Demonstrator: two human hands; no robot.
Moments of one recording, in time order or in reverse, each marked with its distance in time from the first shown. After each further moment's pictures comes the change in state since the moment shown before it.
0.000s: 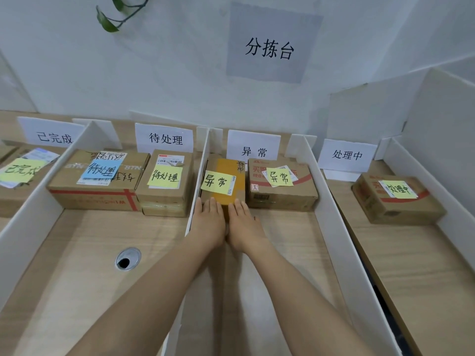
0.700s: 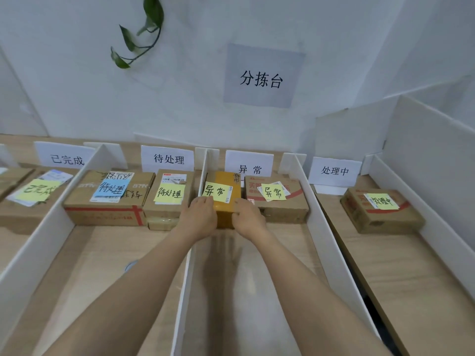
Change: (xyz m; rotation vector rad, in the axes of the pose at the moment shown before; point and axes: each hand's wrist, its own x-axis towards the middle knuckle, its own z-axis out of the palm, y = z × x) left_hand -0.016 -0.044 -0.040 -0.515 0.232 -0.025; right_hand -0.015 -0.017 -0.062 0.347 0.148 0.117
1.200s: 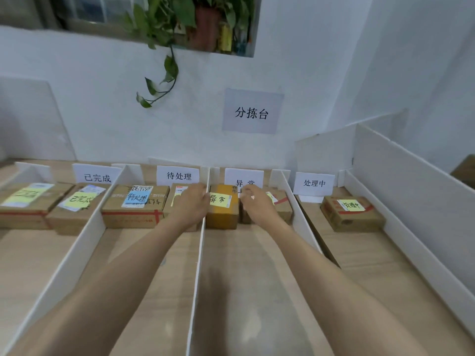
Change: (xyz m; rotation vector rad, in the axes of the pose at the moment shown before) left_hand -0.126 0.010 -0.113 -0.310 0.220 0.023; right_hand -0.138 -0.047 -0.082 0.373 0.184 -0.088
